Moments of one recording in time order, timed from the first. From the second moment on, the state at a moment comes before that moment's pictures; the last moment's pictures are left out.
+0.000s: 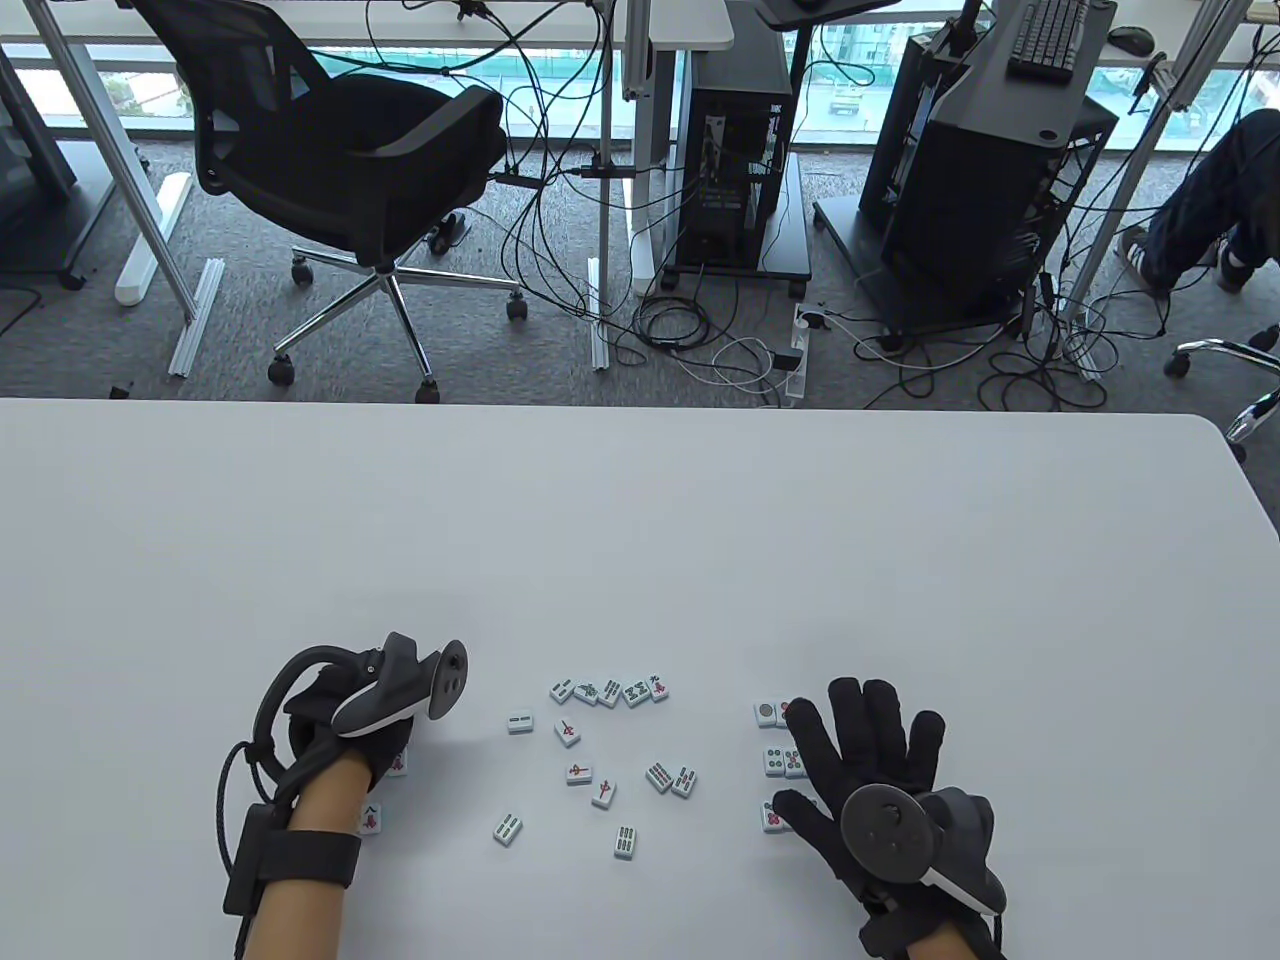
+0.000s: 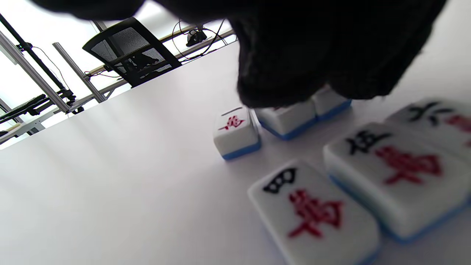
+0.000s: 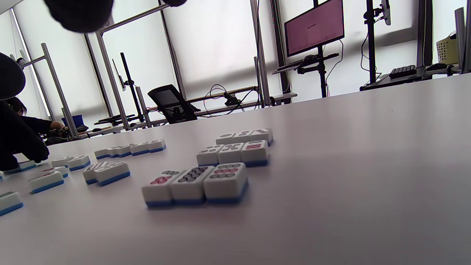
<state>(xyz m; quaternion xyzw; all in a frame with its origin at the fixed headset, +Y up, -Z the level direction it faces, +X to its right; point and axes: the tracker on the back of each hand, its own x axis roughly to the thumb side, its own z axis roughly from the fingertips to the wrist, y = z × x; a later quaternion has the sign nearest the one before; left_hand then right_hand) -0.224 -0.745 -0.337 -0.11 -0.03 -0.19 0.97 0.204 -0.733 -0.239 0.17 -0.02 0.98 0.13</state>
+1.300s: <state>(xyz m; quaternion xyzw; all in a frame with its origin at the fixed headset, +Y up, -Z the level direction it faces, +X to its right) 0.006 -0.761 -0.376 -0.08 -0.18 -0.18 0.96 0.205 -0.734 -0.240 0.17 -0.03 0.97 0.15</state>
